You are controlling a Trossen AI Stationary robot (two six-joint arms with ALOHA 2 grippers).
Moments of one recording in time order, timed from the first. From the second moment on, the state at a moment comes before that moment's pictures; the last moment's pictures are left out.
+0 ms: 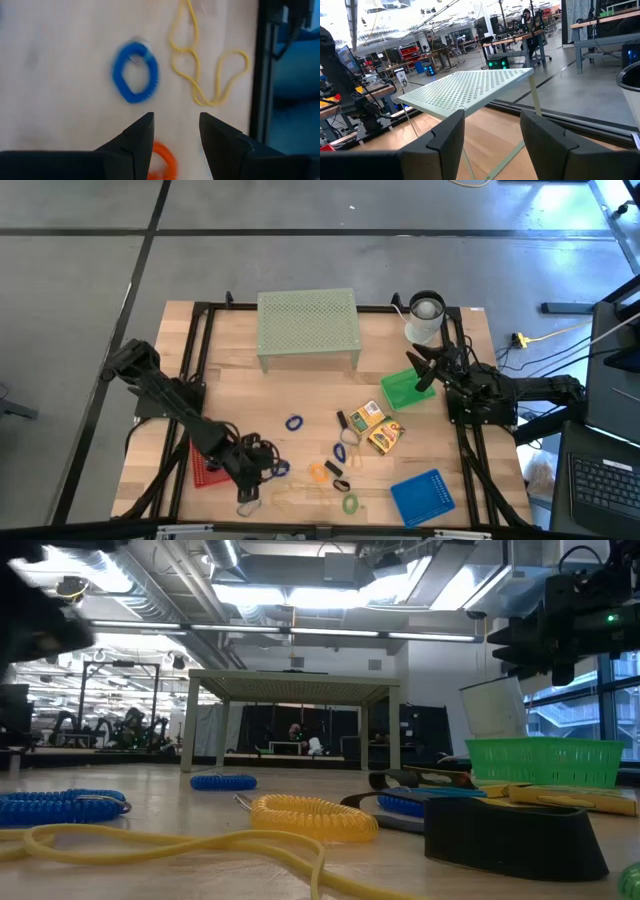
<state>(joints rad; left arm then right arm) -0.72 1.58 0.92 -0.39 -0.13 -0.89 0.04 0.10 0.02 0.15 0.66 0.25</state>
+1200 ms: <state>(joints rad) -0.96 1.81 0.93 -0.19 -0.19 -0.78 0.04 0.10 0.02 0.15 0.66 0.25</state>
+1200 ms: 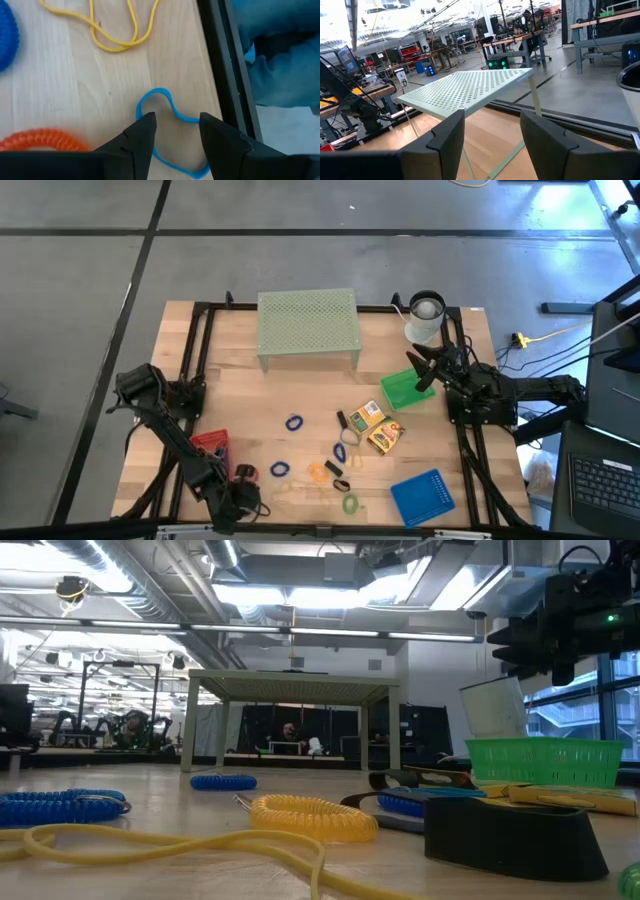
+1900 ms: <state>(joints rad) -0.93 1.82 0.92 -0.10 -0.25 -0.69 0.04 0.10 0.02 0.15 0.66 0.25</state>
